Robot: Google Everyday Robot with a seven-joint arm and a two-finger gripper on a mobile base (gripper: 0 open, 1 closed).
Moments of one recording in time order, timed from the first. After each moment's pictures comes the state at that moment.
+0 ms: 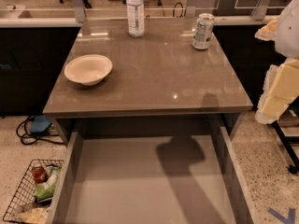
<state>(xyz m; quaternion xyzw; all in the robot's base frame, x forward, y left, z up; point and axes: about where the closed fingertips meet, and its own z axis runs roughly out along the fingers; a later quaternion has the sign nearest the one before) 0.438 -0.214 0.985 -0.60 0.78 -0.04 0.17</state>
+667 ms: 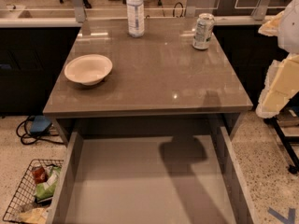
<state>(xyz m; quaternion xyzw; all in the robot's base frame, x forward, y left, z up) 0.448 -0.222 0.988 -0.59 0.78 -0.05 0.18</state>
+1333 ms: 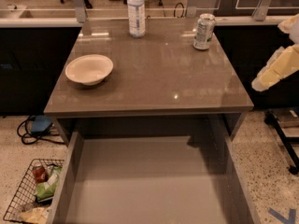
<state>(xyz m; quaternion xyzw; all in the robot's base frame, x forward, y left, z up) 0.532 -0.283 0.963 -0.48 0.83 0.00 0.30</state>
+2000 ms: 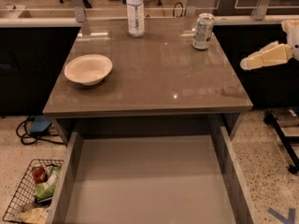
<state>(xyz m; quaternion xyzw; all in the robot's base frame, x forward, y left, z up) 0.621 -0.316 0.948 -0.35 0.79 0.07 0.51</state>
